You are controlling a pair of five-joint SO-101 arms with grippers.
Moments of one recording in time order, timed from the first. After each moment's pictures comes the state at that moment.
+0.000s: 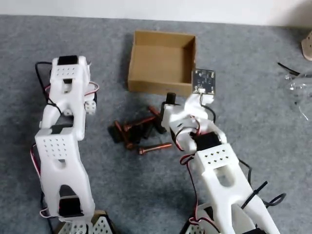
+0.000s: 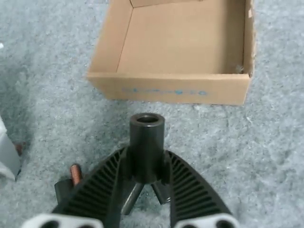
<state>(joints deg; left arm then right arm) -11.6 41.5 -26.2 101.0 6.5 -24.1 -36.4 52.9 29.0 -18.2</state>
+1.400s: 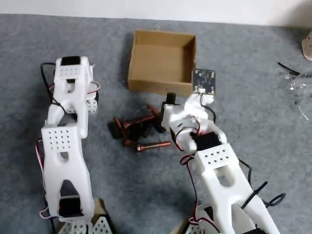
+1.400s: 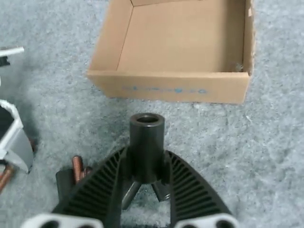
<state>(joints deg) -11.6 52.3 -45.4 100.4 3.4 -24.1 -36.4 52.9 29.0 -18.2</state>
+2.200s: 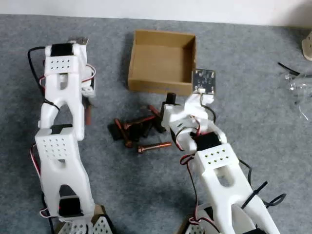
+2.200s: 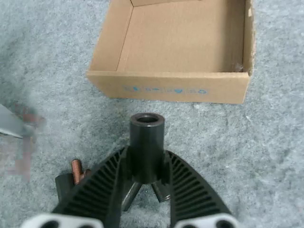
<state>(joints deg) -11.6 42.1 -42.1 100.4 1.8 -24.1 -36.4 52.9 29.0 -18.2</state>
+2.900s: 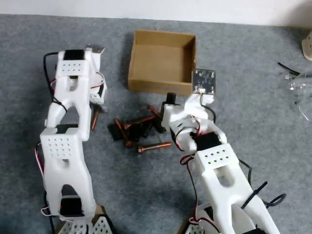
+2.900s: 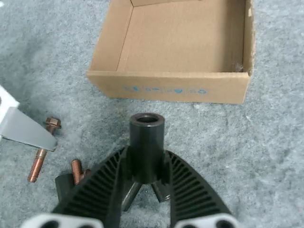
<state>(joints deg) -7.9 42.1 -34.9 92.8 -5.7 -24.1 -36.4 52.9 29.0 -18.2</state>
